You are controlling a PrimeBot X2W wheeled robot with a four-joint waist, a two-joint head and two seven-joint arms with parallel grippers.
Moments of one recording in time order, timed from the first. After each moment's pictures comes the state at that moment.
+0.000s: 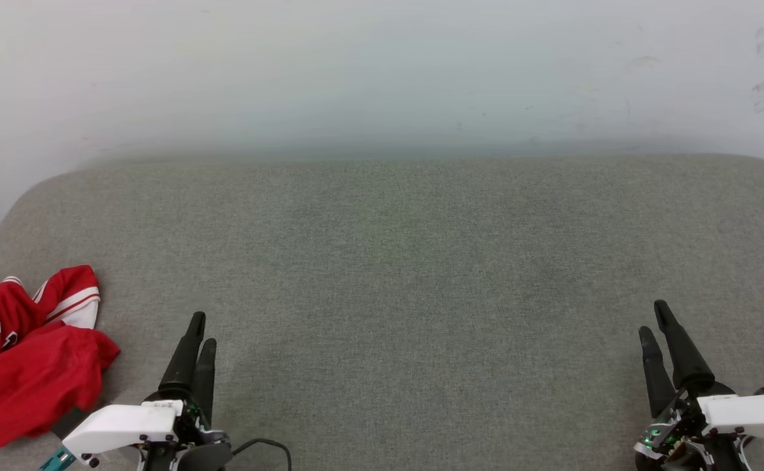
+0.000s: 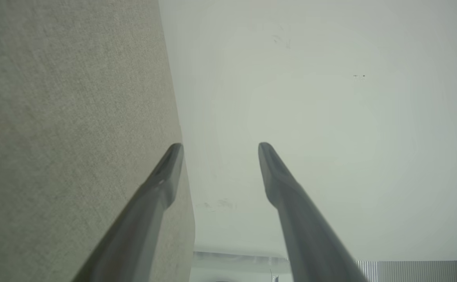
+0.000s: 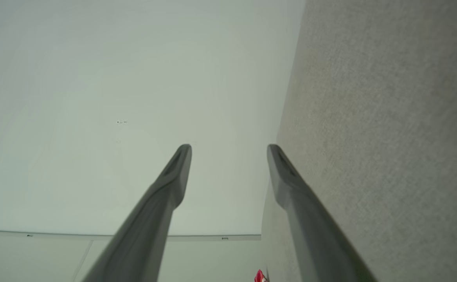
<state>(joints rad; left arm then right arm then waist) -0.08 0.05 0.08 0.26 -1.60 -0.13 0.09 -0.07 -0.05 -0.09 0.26 1.61 0.13 0.09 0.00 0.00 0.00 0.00</state>
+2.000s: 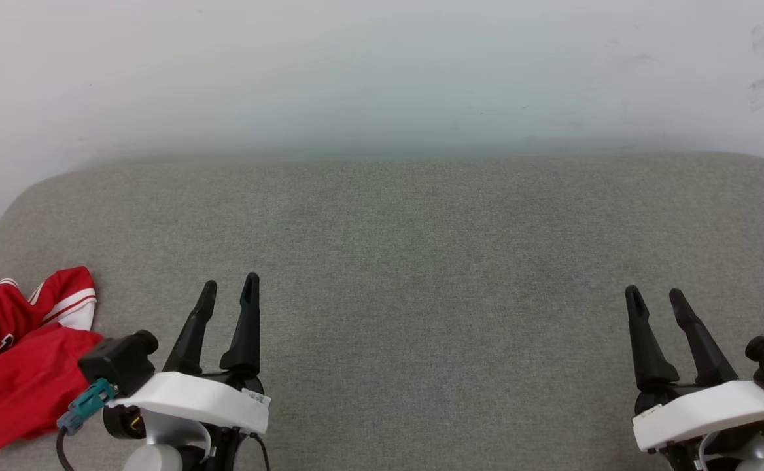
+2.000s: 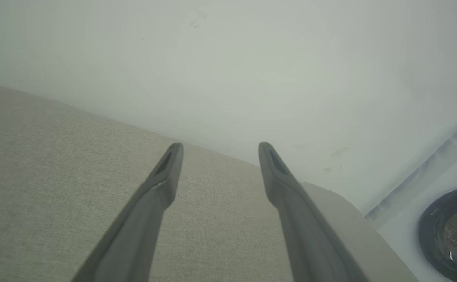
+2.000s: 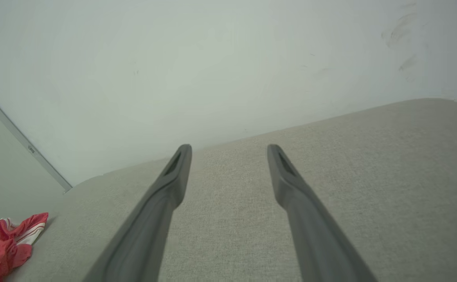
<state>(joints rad) -0.08 0.07 -0.06 0.07 -0.58 -0.11 -0.13 0.00 -0.05 -0.05 -0.01 0.43 0.13 -0.03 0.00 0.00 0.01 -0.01</state>
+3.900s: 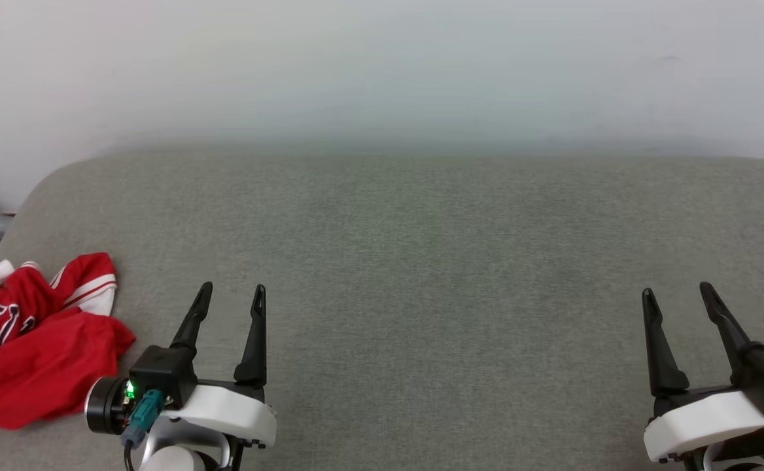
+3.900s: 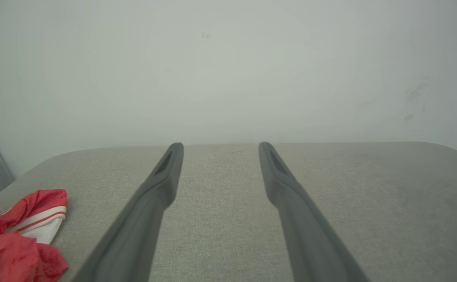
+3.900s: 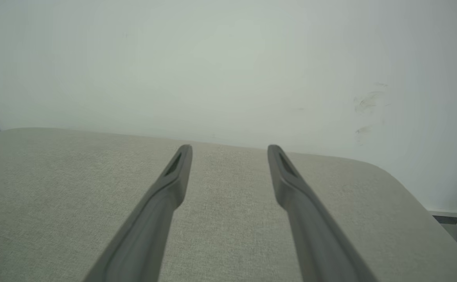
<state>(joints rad) -0.08 0.08 -0.08 0.14 -0.14 -0.06 -0.25 0.04 -0.05 -0.10 -0.11 0.03 0.13 -0.06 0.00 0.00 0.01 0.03</state>
